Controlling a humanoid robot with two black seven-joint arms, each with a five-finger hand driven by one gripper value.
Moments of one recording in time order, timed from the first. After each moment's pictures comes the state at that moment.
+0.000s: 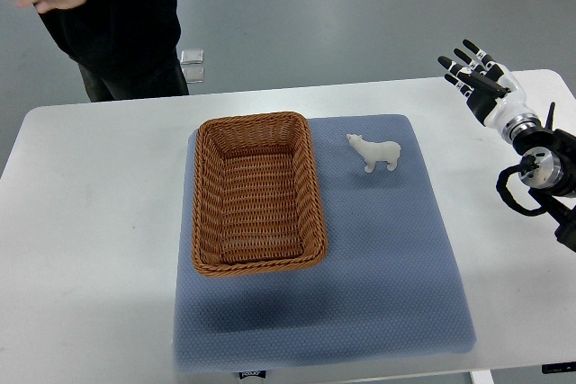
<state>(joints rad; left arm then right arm) 0.01 0.00 -0.16 -0.15 0.04 -0.02 0.06 0.72 -0.35 0.70 0.69 -0.02 0.07 0.30</state>
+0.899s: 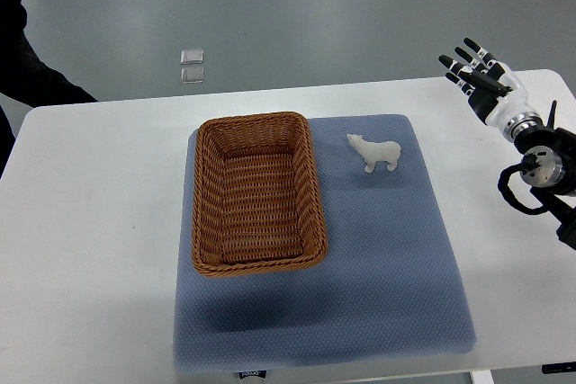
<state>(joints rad) 0.01 0.00 -0.16 -0.15 0.04 -0.02 0.06 0.72 -0.36 0.69 0.69 -0.03 0.07 0.30</state>
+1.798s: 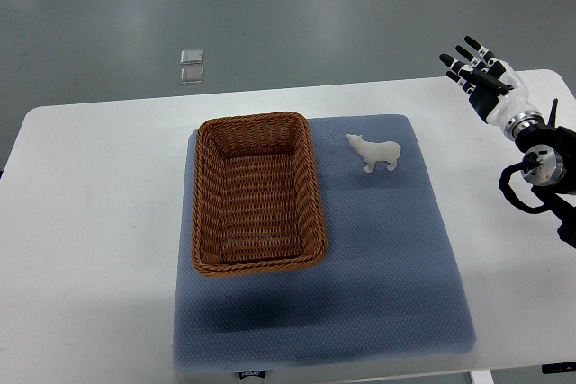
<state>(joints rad) 0.01 0.00 -0.16 -0.15 0.04 -0.02 0.06 0.72 -0.36 0.69 0.69 -0.03 0.08 0.30</state>
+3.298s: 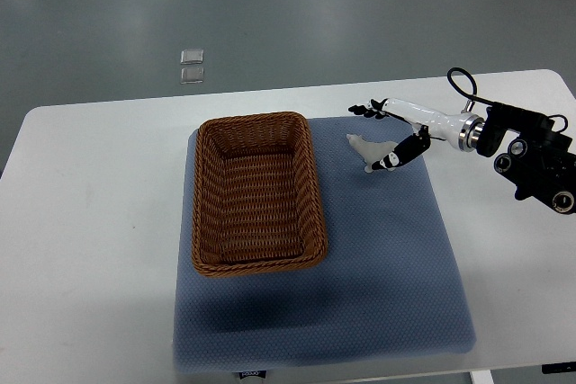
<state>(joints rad) 0.01 0.00 -0.16 -0.15 0.04 -0.02 0.06 0.81 -0.40 0.52 0.83 -1.38 0.19 0.33</state>
